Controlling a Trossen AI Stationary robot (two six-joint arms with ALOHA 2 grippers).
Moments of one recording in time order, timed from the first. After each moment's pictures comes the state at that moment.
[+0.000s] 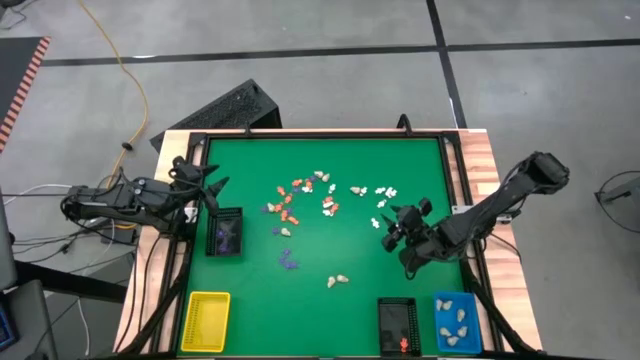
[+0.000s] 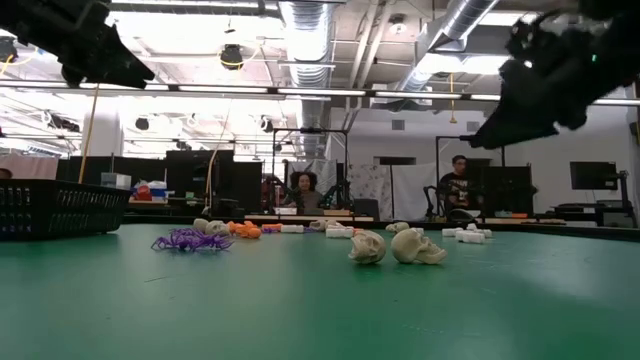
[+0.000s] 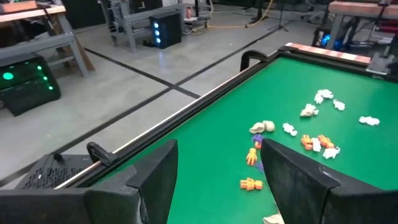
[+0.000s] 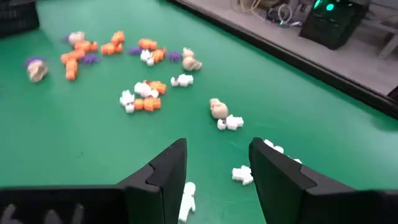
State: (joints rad) left arm -0.13 0.22 0.49 -0.52 -0.84 -0.17; right arm 0.50 1.20 0.58 -0.46 1.10 1.01
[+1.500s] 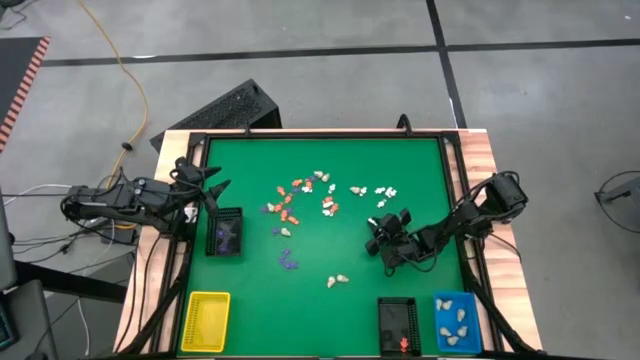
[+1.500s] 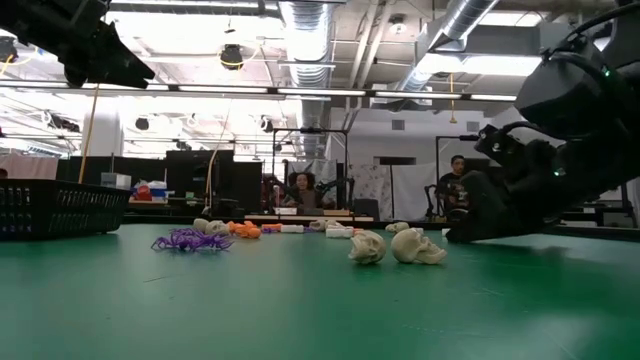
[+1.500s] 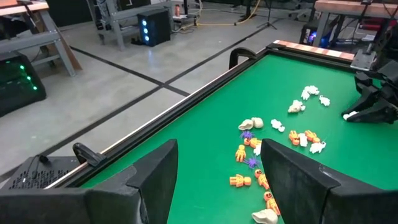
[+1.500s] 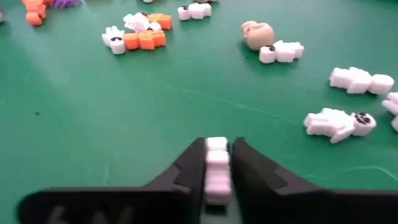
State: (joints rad) left arm -0.13 0.22 0.49 -0.53 -0.79 -0.18; right arm 0.36 1.73 0.40 0.33 0.93 0.94
